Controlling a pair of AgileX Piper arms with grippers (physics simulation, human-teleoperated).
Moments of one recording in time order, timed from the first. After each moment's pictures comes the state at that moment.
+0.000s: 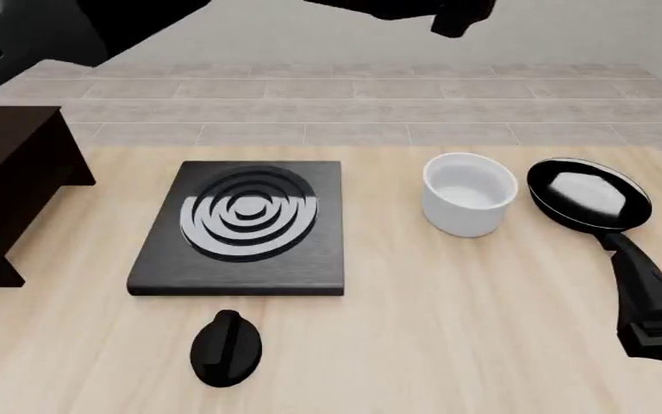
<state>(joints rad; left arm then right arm) -0.84 1.77 -1.94 0.56 0.04 0.00 0.31 0.00 -0.31 -0.01</state>
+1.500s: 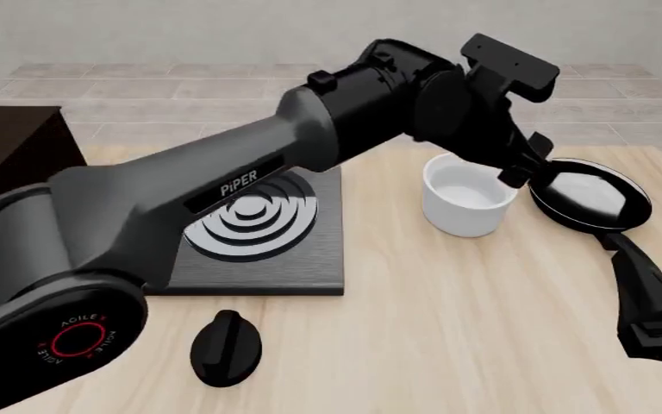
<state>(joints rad) -0.94 2.17 -2.14 0.66 0.06 0.00 0.30 0.00 -0.30 -0.01</state>
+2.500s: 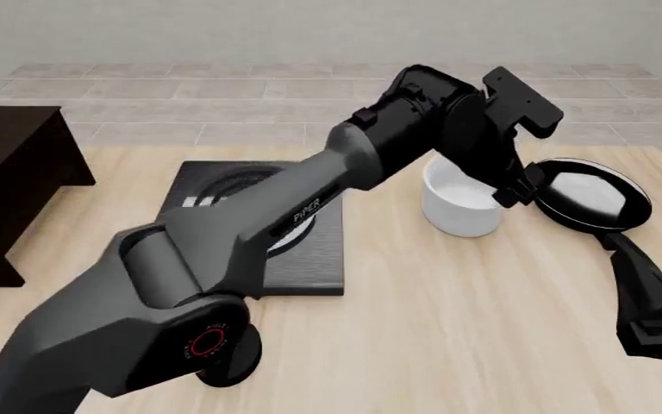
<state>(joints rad) -0.93 2.45 -2.53 0.87 0.23 0.00 0.32 0.00 -0.32 -0.01</state>
